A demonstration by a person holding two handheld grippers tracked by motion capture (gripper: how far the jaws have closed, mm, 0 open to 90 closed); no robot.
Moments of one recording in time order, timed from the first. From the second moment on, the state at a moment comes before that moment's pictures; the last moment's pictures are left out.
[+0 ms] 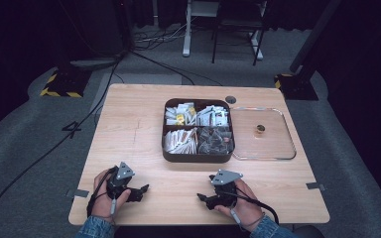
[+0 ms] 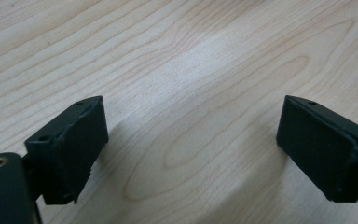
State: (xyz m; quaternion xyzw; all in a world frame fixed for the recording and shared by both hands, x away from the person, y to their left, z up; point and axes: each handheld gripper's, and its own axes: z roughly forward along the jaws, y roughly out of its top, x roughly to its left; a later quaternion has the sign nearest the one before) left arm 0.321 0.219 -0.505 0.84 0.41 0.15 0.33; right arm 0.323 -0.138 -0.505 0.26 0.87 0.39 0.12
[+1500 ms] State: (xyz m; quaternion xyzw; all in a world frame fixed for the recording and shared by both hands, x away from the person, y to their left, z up) left arm 0.336 0.216 -0.505 0.84 0.40 0.14 0.32; right arm 0.354 -0.174 -0.437 0.34 0.81 0.47 0.05
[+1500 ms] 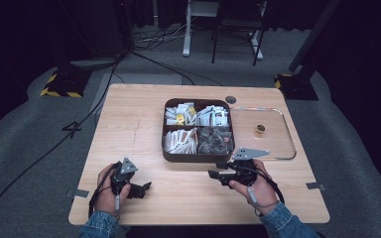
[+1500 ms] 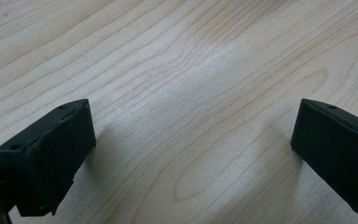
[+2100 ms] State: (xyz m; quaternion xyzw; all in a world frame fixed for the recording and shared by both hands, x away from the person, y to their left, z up) left arm 0.340 0.216 -0.506 0.84 0.41 0.14 0.32; right arm 0.432 -0.165 -0.391 0.36 0.83 0.42 0.11
